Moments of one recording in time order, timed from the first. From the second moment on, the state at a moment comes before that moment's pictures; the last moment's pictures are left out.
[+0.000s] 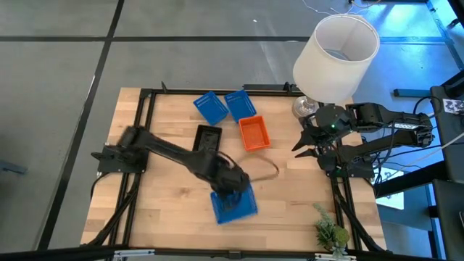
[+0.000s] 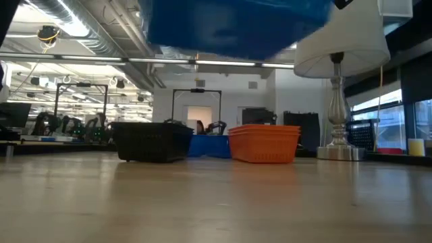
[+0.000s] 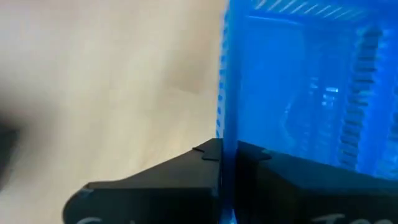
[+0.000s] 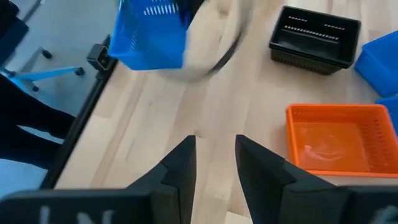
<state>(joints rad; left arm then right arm) -0.31 1.98 1.84 -1.03 0.02 -0.68 0.04 1.00 1.26 -1.05 -0.24 -0.11</state>
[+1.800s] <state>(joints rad) 0.69 1.65 1.11 -0.60 0.03 -1.41 0.04 1.00 1.26 -0.94 0.16 -0.14</state>
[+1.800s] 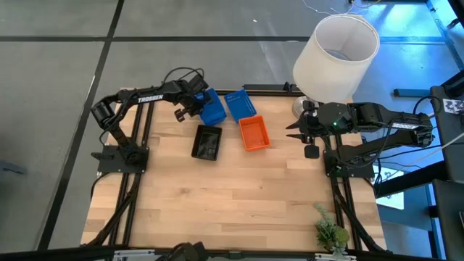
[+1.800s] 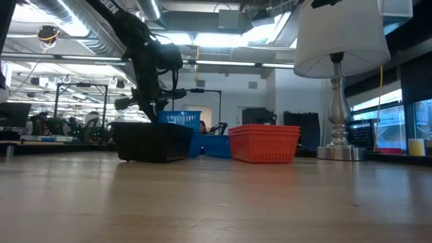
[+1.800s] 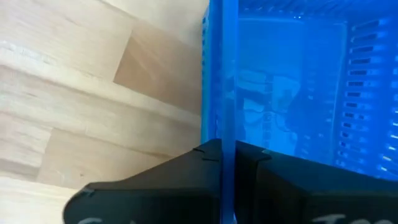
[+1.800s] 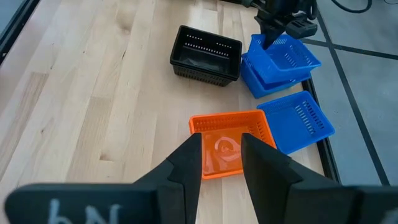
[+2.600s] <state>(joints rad) 0.69 1.61 1.11 -0.57 -0.03 -1.23 0.04 1.01 1.25 -0.90 0.16 -0.09</state>
